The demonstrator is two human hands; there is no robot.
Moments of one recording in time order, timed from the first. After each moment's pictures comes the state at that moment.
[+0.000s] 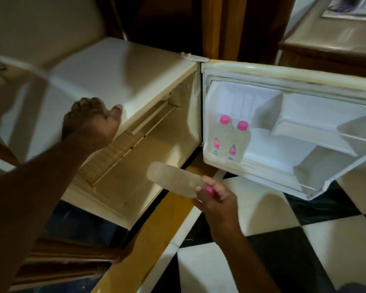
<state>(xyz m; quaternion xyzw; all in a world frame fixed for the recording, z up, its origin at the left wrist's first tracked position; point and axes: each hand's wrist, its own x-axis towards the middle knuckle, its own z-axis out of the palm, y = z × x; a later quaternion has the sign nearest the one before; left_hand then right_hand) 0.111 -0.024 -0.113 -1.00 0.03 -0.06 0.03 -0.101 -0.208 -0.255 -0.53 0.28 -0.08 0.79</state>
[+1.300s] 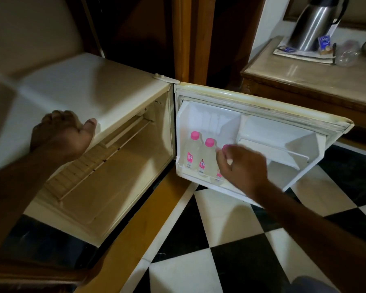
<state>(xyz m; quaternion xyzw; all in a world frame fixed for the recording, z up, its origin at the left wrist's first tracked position) 0.110 -0.021 -0.113 -1.00 0.04 -0.07 0.02 -0.074 -0.361 -0.194 -0.93 0.12 -0.33 0.09</state>
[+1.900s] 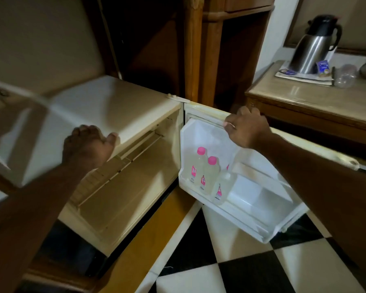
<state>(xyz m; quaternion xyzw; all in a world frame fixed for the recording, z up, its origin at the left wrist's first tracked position) 0.111 -0.018 -0.114 -0.99 0.04 -0.09 -0.01 0.010 -0.403 -0.103 -0.99 0.12 -0.10 -0.05</state>
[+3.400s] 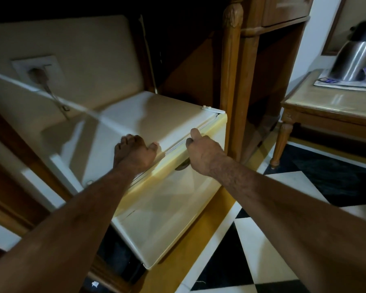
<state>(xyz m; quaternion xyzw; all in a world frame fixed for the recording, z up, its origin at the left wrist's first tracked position) 0.113 -0.018 -0.116 -1.00 0.02 -0.08 -0.03 0.042 -0.207 -0.109 -0.99 -0.04 -0.11 0.01</state>
